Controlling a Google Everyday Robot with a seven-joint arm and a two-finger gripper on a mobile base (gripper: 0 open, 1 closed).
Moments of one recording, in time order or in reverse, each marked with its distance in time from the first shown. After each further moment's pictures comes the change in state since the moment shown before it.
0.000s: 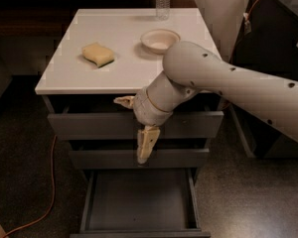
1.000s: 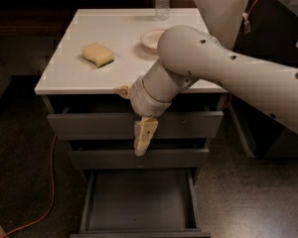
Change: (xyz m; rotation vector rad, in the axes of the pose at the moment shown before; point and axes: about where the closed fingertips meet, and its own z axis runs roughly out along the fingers) arm -0.016 -0.012 -0.022 0.023 0.058 0.010
